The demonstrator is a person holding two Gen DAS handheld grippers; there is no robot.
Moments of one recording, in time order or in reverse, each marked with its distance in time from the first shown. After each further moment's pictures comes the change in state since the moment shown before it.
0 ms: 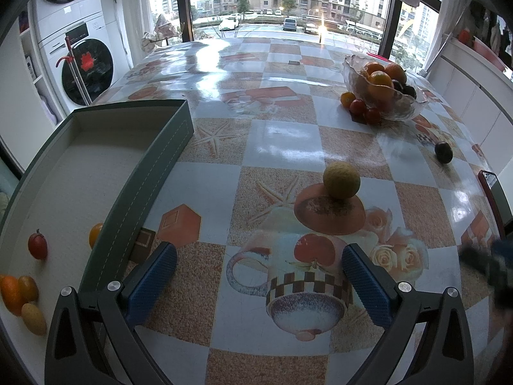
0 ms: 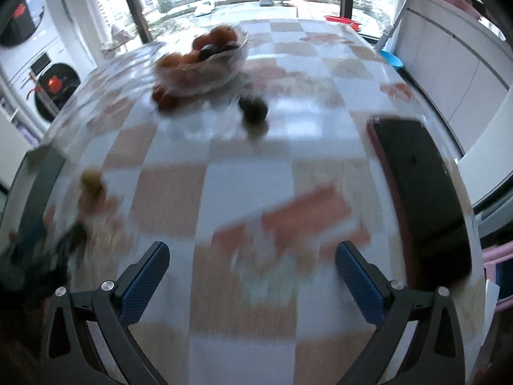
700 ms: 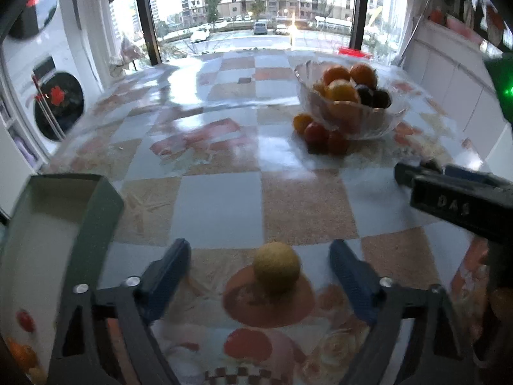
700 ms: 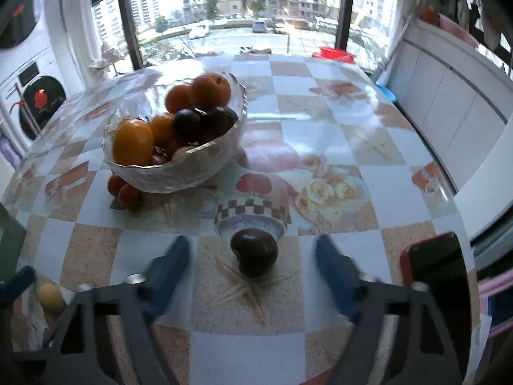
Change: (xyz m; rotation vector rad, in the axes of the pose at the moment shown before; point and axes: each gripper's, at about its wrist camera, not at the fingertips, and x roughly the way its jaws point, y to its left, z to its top) left arm 0.037 -0.046 0.052 0.105 -0.020 -0.071; right arm 0.047 0.021 0.079 -0.048 -0.141 -0.070
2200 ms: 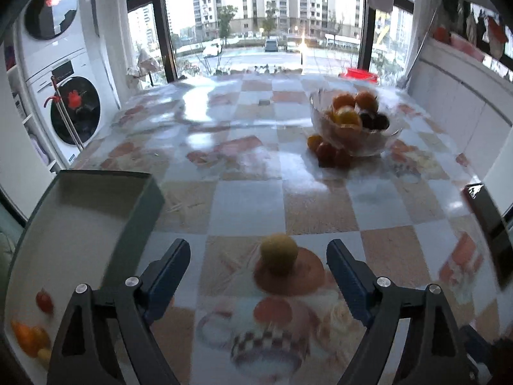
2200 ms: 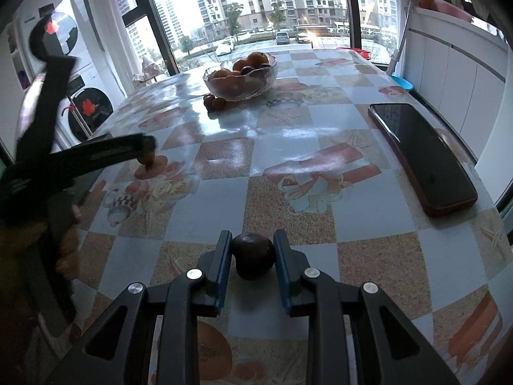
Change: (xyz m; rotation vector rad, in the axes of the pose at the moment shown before) left arm -0.029 0.006 -0.014 -0.001 -0.080 0.066; right arm -0.114 -0.004 -0.153 0.061 -0.063 0.193
